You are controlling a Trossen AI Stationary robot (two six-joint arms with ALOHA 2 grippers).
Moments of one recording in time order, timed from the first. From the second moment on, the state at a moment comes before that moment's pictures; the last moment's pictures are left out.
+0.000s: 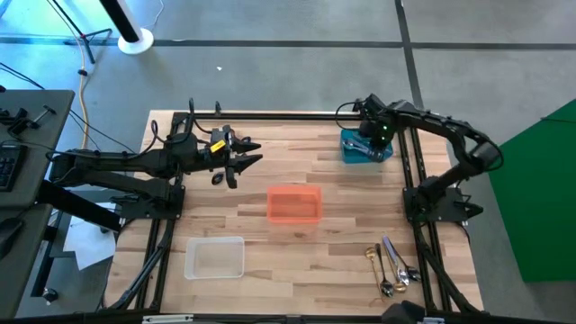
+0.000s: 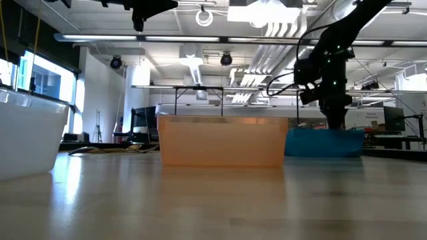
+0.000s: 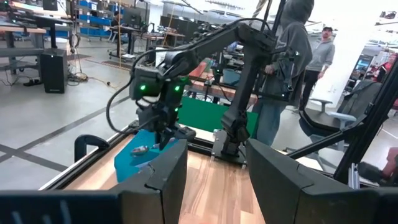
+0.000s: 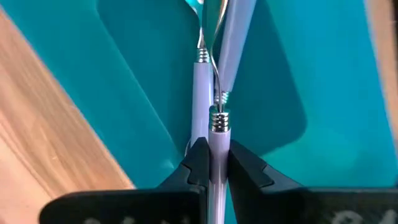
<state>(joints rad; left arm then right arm) 0.11 0.94 0.67 0.29 -0.10 -0.19 -0.90 1.51 0.95 -0.91 0.01 -0.52</state>
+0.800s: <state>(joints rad) 0.11 0.94 0.67 0.29 -0.12 -0.21 -0.90 1.67 0.95 -0.83 0.01 -0.54</state>
